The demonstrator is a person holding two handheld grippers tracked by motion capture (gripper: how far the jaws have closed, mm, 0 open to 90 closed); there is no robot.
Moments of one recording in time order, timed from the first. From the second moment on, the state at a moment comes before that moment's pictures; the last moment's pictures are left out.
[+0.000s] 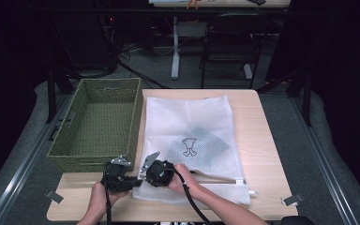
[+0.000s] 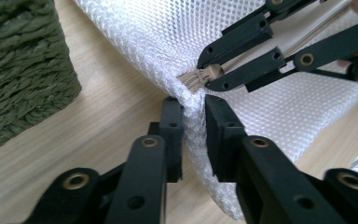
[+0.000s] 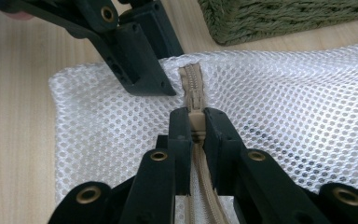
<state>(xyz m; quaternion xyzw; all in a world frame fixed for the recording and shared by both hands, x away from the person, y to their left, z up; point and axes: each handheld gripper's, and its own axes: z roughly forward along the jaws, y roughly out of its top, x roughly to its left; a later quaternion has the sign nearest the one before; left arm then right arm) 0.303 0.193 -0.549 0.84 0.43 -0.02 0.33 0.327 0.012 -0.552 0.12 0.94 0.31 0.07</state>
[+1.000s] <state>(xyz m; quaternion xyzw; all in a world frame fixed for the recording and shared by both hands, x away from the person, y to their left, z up) 0.302 0.193 -0.544 0.83 0.43 -0.01 0.34 0.324 0.007 -0.552 0.13 0.94 0.29 0.09</state>
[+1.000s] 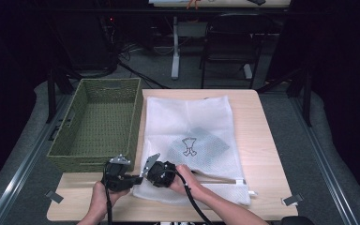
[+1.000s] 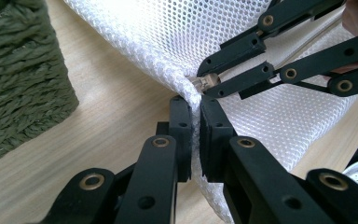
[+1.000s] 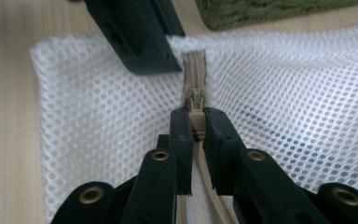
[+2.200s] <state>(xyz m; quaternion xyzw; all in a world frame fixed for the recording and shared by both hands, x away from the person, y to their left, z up) 0.300 0.195 -0.539 0.83 0.43 0.00 0.36 0.322 -0.023 -0.554 0.14 0.96 0.24 0.08</state>
